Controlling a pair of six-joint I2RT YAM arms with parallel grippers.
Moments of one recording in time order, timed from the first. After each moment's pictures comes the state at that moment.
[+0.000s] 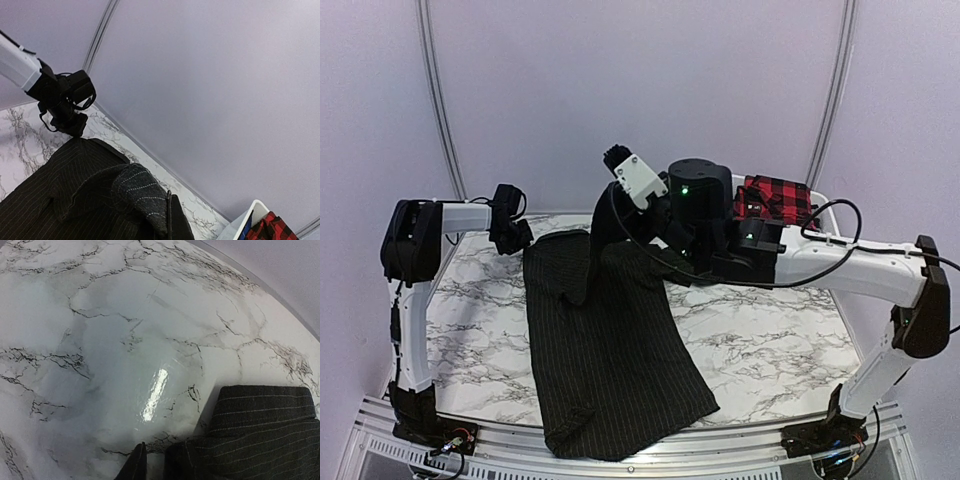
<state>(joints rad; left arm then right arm) -0.17 2.24 1.67 -0.37 -0.10 -0.59 1.11 1.61 1.44 0.08 0.58 -0.40</state>
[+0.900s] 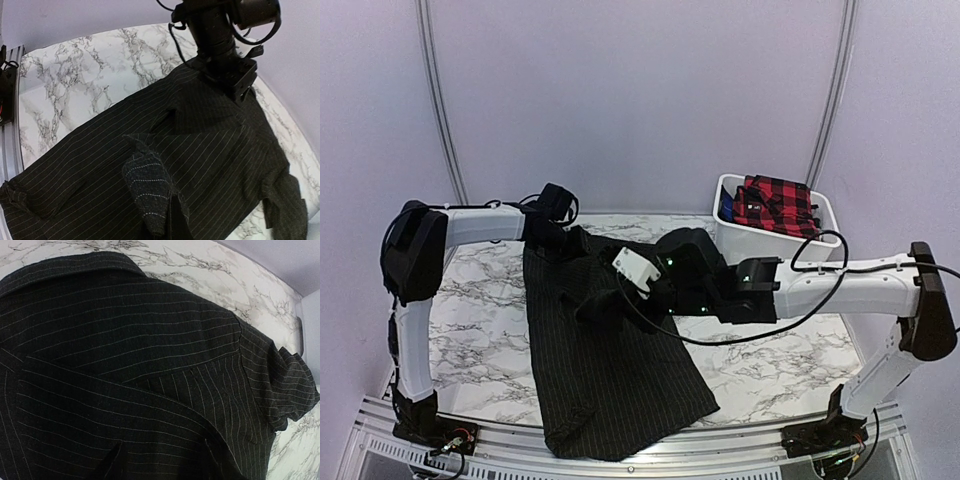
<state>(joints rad) -0.49 2.07 1.57 -0.39 0.05 -0.61 1.13 1.57 1.20 -0.15 0.11 -0.12</state>
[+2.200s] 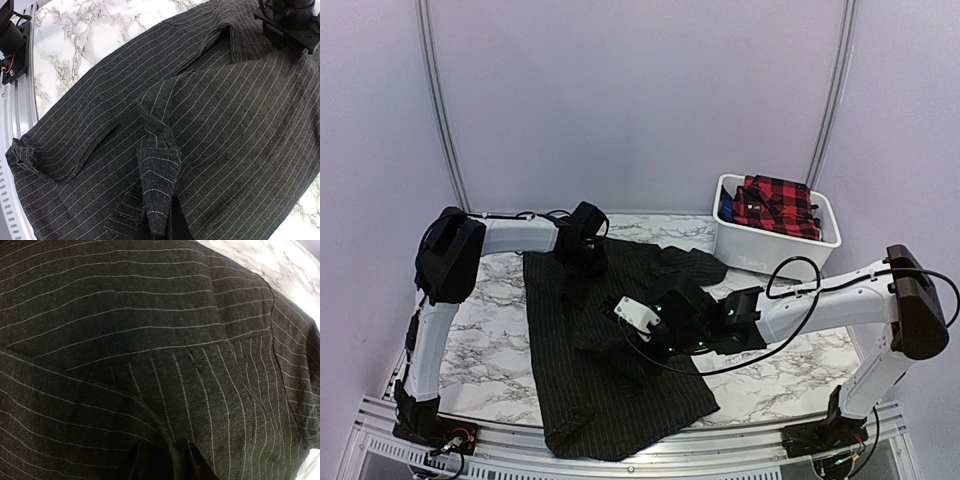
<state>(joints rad) -0.60 2.28 1.74 -0.47 -0.07 -0.67 1.17 1.63 1.02 -0.14 -0.02 0.08</state>
